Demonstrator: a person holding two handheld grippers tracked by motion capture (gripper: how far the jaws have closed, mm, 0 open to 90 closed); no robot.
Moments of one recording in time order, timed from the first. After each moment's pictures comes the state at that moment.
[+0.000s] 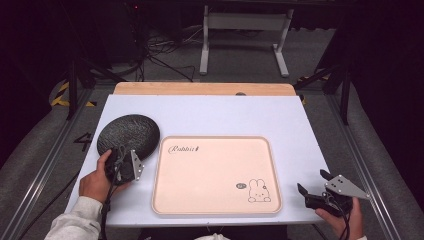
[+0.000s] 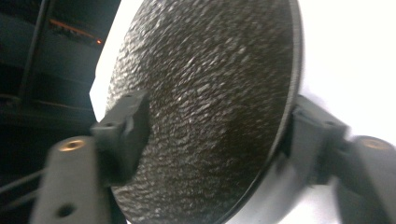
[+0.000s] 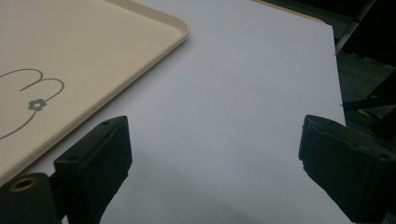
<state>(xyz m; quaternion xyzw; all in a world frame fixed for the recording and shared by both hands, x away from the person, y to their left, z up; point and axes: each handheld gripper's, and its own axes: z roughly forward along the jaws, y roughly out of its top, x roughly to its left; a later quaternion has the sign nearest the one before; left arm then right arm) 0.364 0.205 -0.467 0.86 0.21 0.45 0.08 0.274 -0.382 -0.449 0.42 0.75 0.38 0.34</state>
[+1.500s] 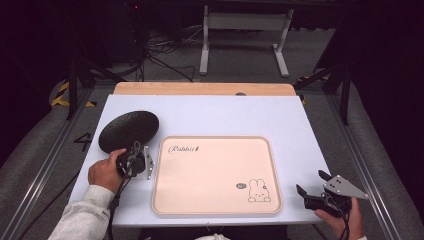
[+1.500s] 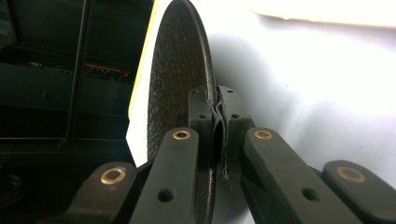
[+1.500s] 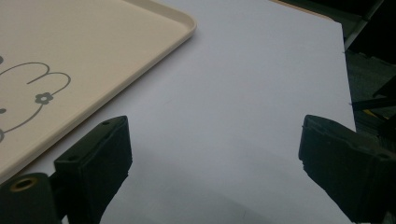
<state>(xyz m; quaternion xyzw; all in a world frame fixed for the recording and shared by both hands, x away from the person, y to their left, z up) 0.375 0.182 -0.452 0.85 0.14 0.50 0.08 0.274 -0.381 -0.451 0.42 0.75 0.38 0.34</state>
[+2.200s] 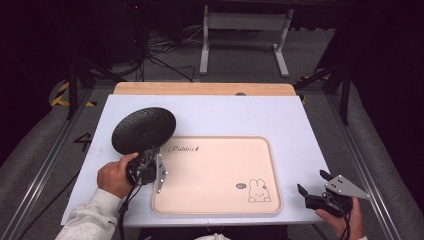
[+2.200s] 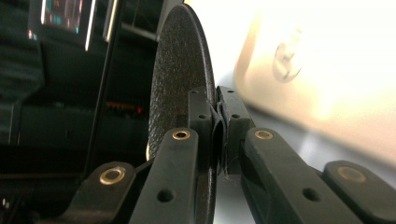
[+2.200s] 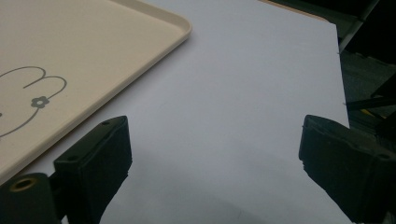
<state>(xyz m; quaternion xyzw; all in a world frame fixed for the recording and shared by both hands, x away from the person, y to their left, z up) 0.333 0.136 -0.419 0.84 0.07 0.53 0.14 0.274 -0.383 -0.450 0.42 0.75 0.38 0.34</state>
